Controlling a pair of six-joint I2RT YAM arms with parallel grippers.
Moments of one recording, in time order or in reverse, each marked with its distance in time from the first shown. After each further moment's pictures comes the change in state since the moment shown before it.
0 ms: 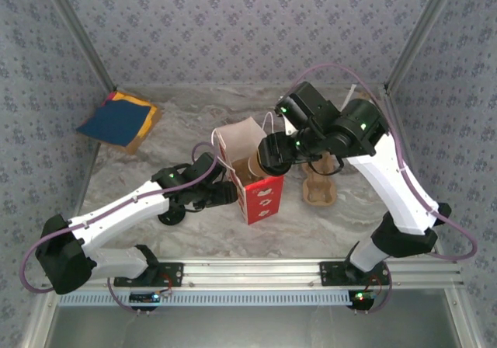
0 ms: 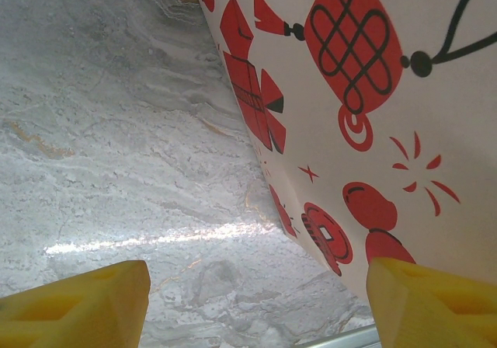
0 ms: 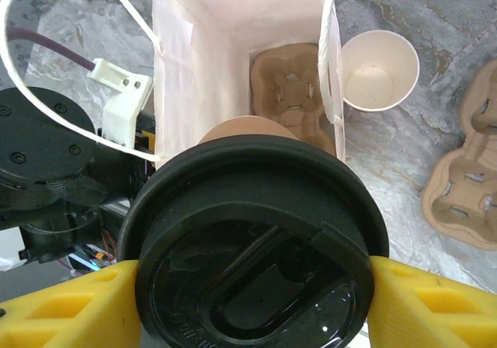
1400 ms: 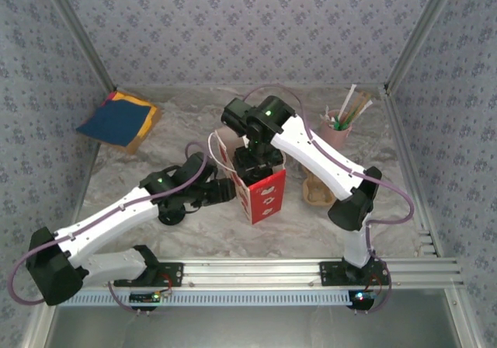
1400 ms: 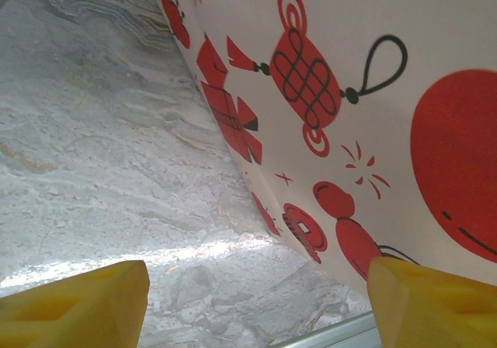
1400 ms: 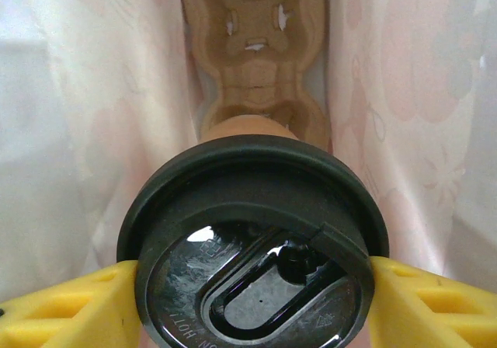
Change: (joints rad) left arm 0.024 -0.111 -0.035 0.044 0.016 0.000; right arm 0.020 0.357 -0.030 -0.042 0.019 -0.097
